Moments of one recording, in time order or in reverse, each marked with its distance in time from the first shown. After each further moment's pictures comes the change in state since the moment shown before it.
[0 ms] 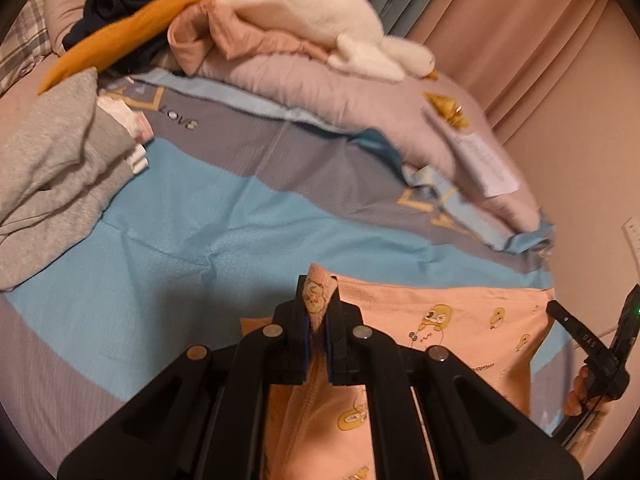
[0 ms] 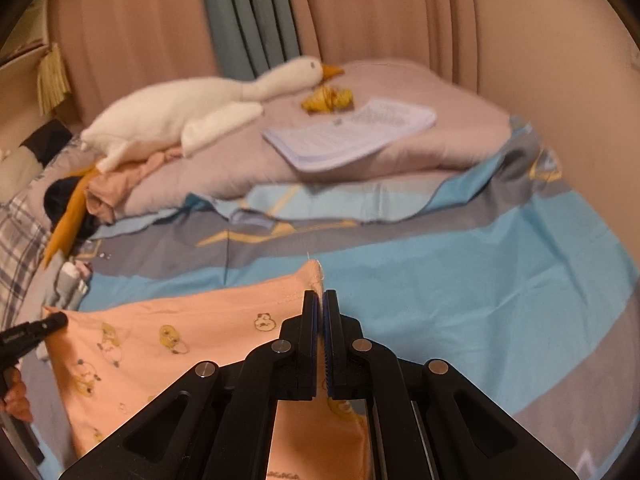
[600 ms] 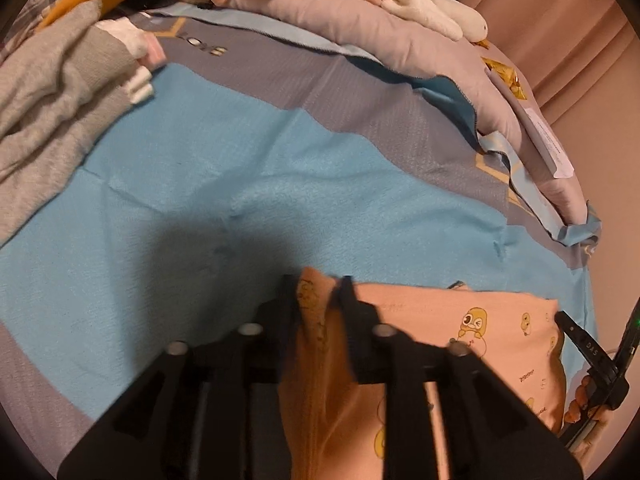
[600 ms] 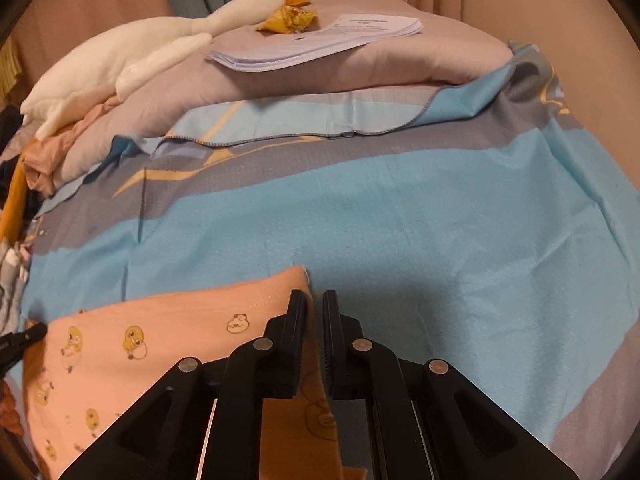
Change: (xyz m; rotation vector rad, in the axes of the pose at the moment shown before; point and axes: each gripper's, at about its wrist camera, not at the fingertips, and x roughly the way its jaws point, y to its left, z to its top) left arm 0.058 0.029 -0.005 -0.068 0.123 0.109; right arm 0.063 -0.024 -0.022 0.055 0.155 -0.092
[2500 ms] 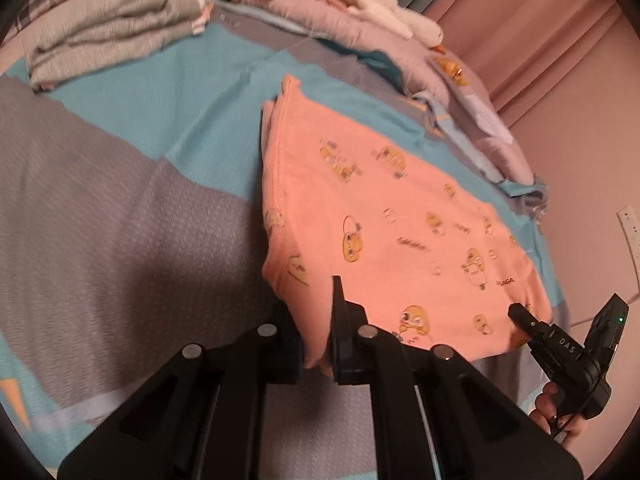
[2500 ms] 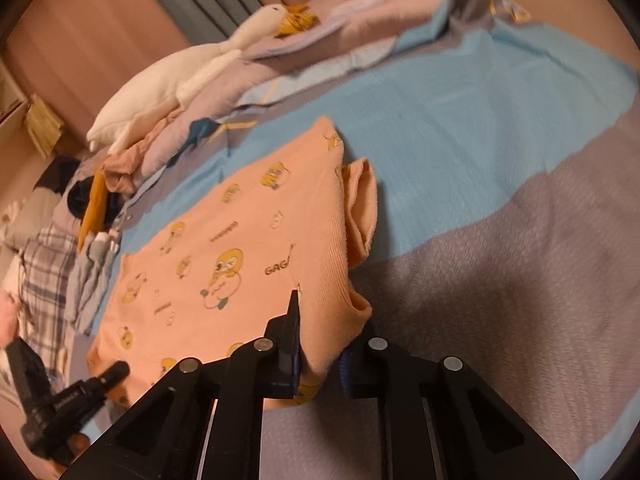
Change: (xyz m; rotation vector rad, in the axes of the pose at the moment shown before) left arm -0.086 -0.016 -0.159 -0.037 -0.078 -0.133; right arm -0.086 0.001 -0.126 0.161 -0.035 0.257
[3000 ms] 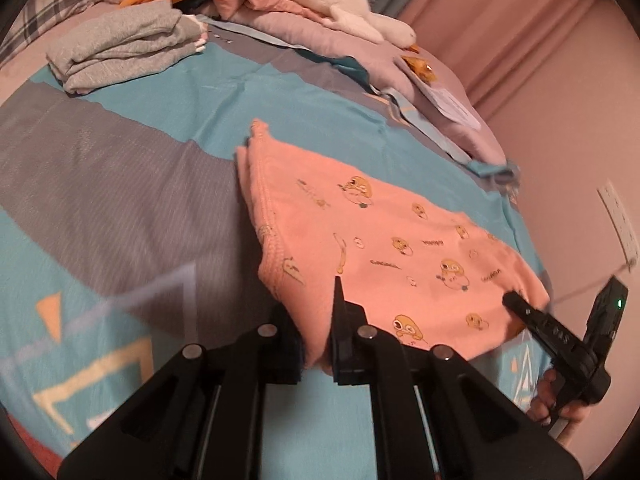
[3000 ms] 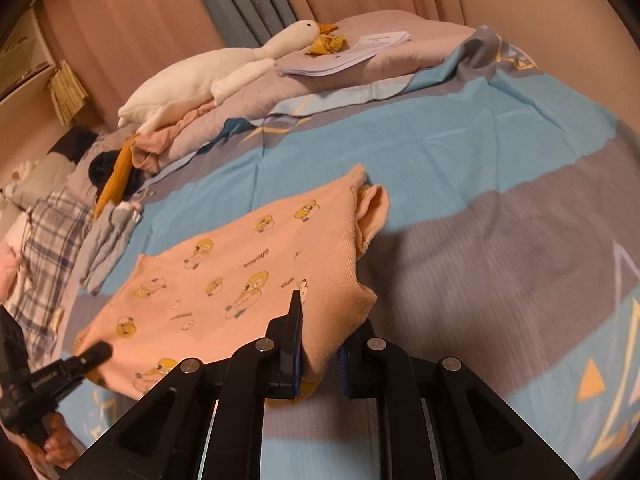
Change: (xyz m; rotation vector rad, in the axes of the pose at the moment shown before) left arm -0.072 -0.015 -0.057 0.066 0.002 -0.024; right arm -0.065 0.009 -0.032 -0.114 -0.022 -0.038
